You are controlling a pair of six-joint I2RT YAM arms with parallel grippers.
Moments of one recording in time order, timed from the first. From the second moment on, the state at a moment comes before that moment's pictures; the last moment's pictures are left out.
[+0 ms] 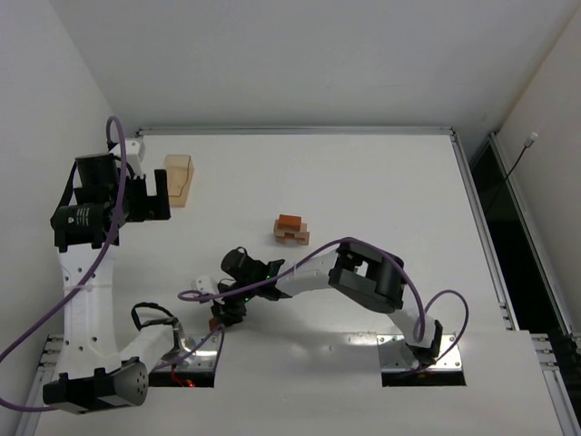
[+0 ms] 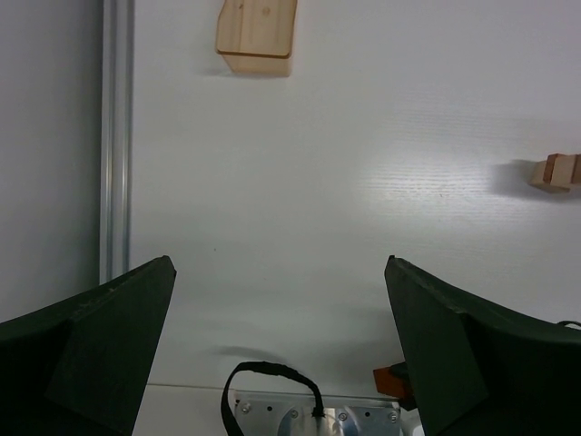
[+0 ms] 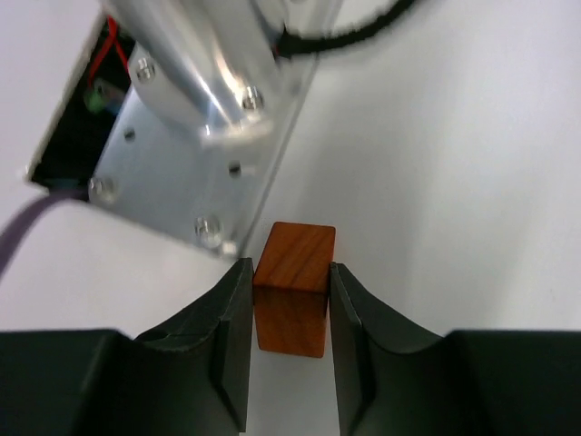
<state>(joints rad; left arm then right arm) 0.16 1.00 1.38 -1.06 0.03 0.08 1.21 2.19 1.28 0.25 -0.65 -0.31</state>
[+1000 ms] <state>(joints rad) 0.16 1.15 1.31 -0.83 0.25 0.07 0.57 1.87 1.81 -0.86 -0.79 -0.83</state>
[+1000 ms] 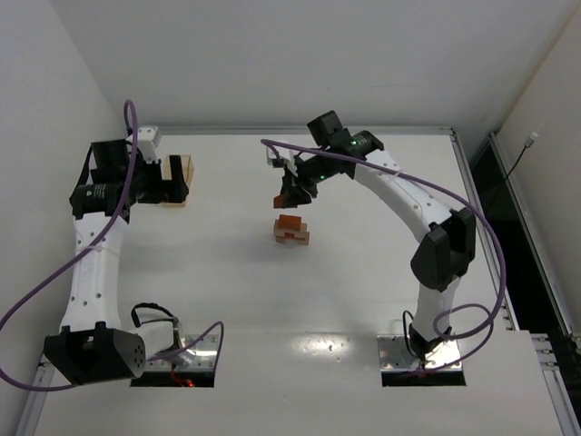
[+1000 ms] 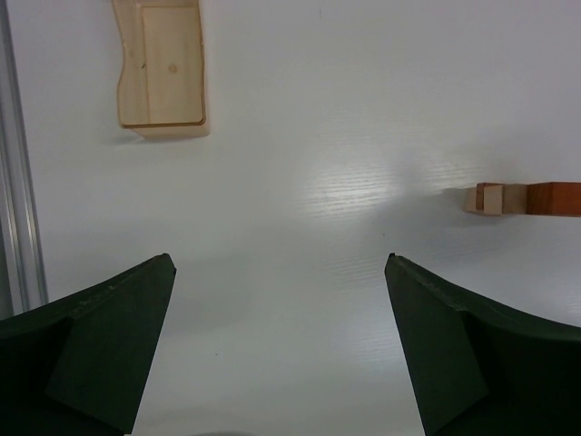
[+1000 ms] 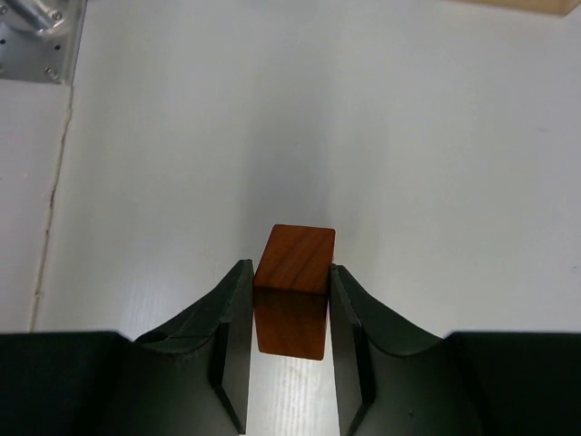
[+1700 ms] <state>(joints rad) 0.16 1.17 1.27 -0.78 0.33 0.07 0.57 1.94 1.67 -0.88 -0.78 -0.84</state>
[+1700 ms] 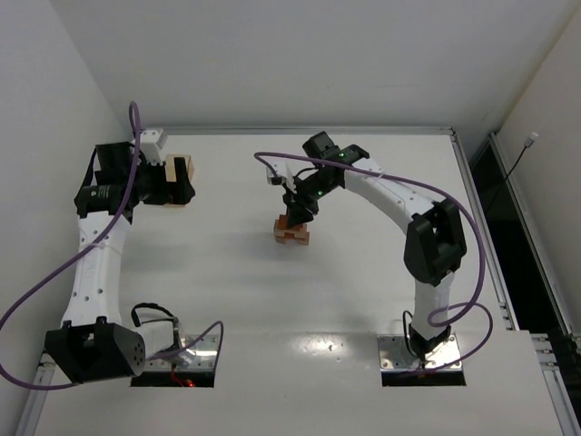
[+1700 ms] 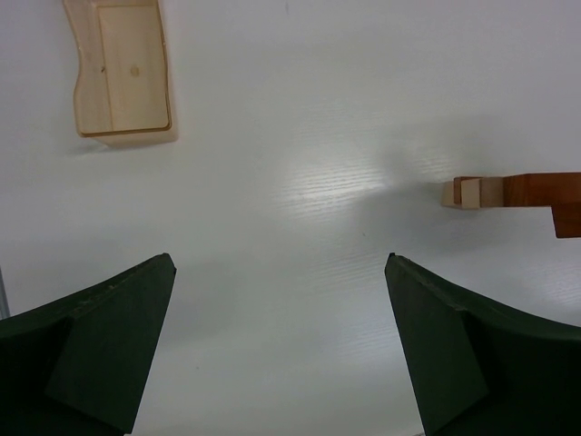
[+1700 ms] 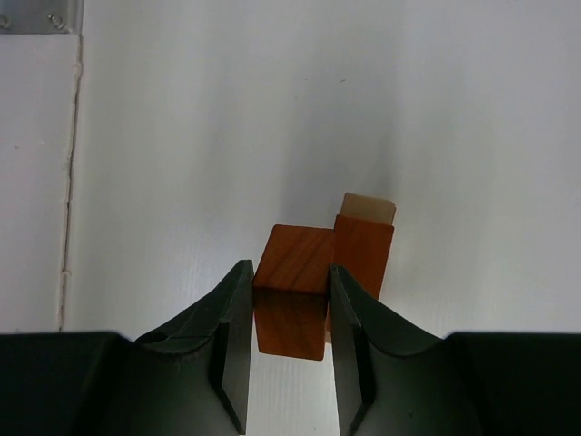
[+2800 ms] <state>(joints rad) 0.16 1.19 1.25 -0.75 0.32 0.07 0.53 1.99 1.67 -0.75 -0.78 -0.70</state>
